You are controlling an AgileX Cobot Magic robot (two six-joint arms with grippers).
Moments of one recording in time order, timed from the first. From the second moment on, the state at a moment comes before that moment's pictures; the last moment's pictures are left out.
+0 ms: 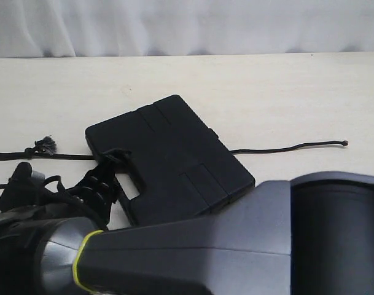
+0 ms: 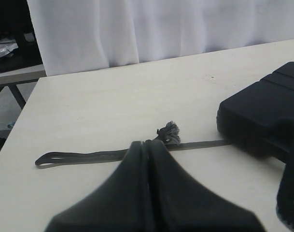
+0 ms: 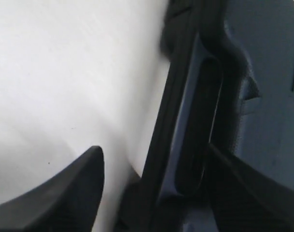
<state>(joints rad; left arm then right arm) -0.03 0.00 0.00 -0.01 0.33 0.07 1.29 2.32 -1.75 -0.83 1.19 0.73</state>
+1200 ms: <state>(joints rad) -0.03 0.00 0.00 -0.01 0.33 0.07 1.21 2.42 -1.77 -0.86 1.18 0.74</state>
